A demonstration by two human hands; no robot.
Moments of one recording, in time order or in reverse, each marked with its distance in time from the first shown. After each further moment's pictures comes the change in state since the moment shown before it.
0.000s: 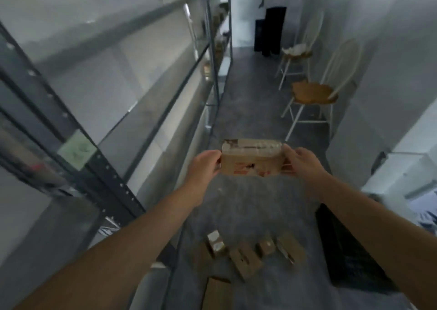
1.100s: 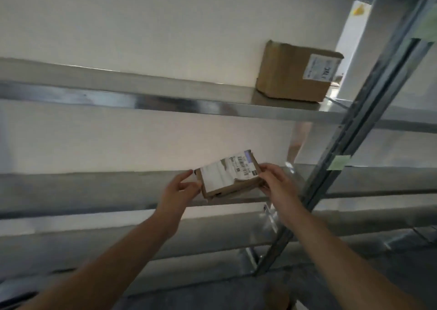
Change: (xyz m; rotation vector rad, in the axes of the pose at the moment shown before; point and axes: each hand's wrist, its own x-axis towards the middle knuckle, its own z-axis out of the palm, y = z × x) left_hand -0.514 -0.108 -0.237 -0.425 1.182 0.254; right_hand -0.433 -0.049 0.251 -0.072 -1.231 -0.401
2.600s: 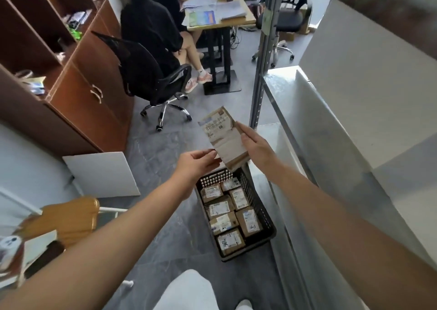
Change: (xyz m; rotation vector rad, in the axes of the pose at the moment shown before) left_hand -0.178 0.018 -0.576 -0.353 1.543 -0.003; right_hand -0.215 0.082 0.810 -0.196 -1.903 -0.033
